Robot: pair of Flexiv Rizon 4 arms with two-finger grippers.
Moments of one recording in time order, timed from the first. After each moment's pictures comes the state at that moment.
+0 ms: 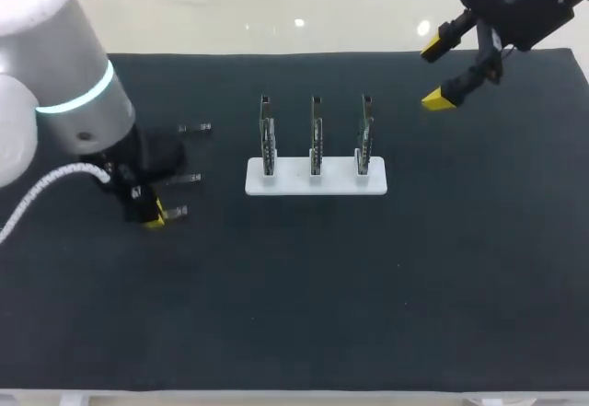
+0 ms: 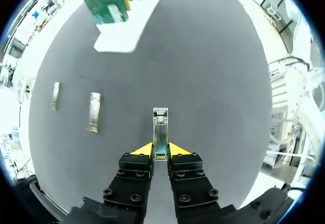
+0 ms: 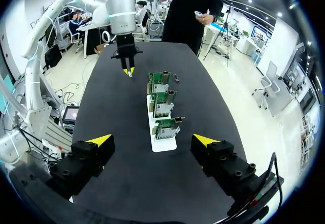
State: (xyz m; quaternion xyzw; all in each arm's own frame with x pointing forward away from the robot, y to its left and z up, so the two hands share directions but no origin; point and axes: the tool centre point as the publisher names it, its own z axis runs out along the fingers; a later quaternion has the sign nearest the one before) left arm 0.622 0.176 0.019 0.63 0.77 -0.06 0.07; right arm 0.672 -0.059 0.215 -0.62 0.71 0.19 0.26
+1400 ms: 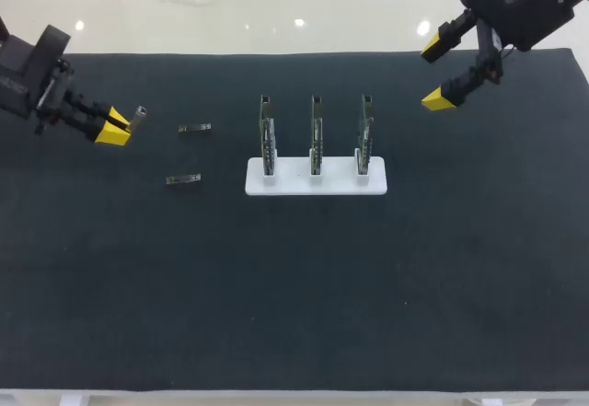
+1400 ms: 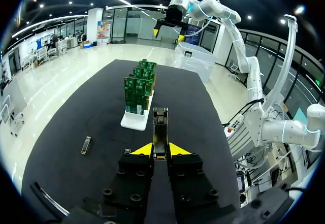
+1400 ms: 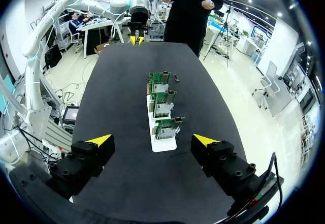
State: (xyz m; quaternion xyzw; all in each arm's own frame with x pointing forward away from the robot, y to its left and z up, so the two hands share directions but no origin) left arm 0.660 0.192 0.142 0.59 0.68 -0.35 0.26; right arm 0.672 -0.059 0.215 -0.62 0.71 0.19 0.26
